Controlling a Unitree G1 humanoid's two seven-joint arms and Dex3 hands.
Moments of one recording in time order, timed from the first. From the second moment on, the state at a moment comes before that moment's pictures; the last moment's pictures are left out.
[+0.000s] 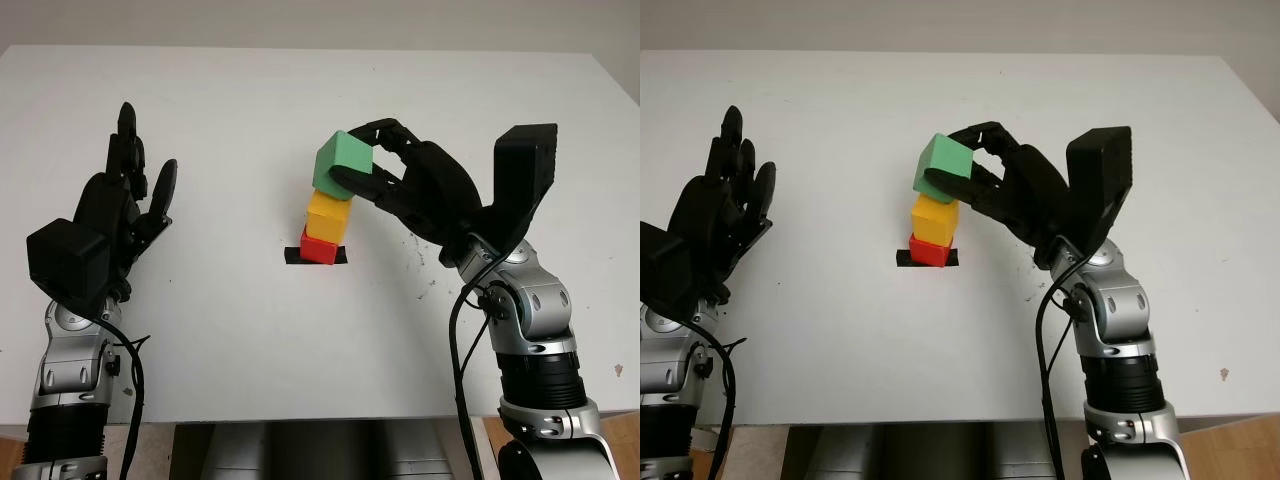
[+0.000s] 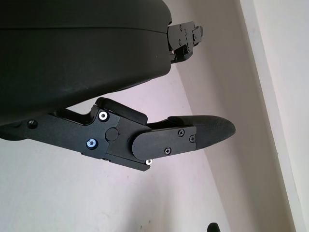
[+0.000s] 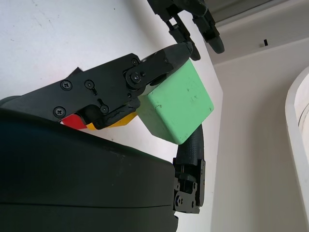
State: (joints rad) left arm -0.32 0.37 0.23 0.15 -0.06 -0.07 -0.14; right arm -0.55 -0.20 -0.04 -0.05 0.28 0.59 0.28
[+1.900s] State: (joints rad) left arm -0.29 0.33 0.22 0.10 -0.04 -0.01 -0.09; right arm -0.55 -0.24 -0.01 -0.07 0.21 0.65 0.32
